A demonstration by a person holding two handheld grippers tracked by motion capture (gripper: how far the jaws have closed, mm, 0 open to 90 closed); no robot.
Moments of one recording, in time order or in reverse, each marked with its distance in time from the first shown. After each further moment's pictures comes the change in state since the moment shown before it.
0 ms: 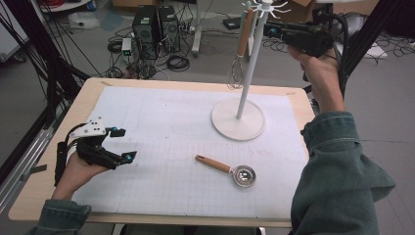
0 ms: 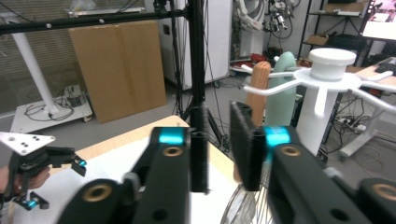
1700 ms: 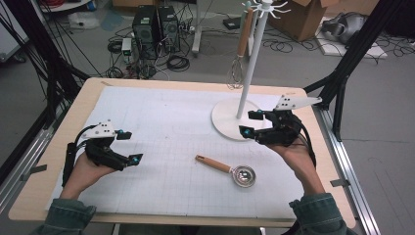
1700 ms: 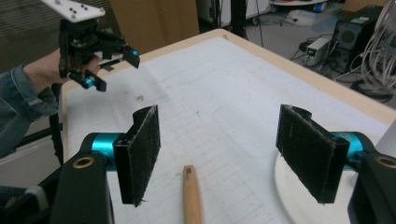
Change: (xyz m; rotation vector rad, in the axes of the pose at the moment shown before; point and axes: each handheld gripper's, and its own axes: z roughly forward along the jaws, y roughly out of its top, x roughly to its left) left arm -0.002 -0.006 0.019 0.050 0.006 -0.005; right arm 0.065 -0.182 0.007 0.211 0.128 0.044
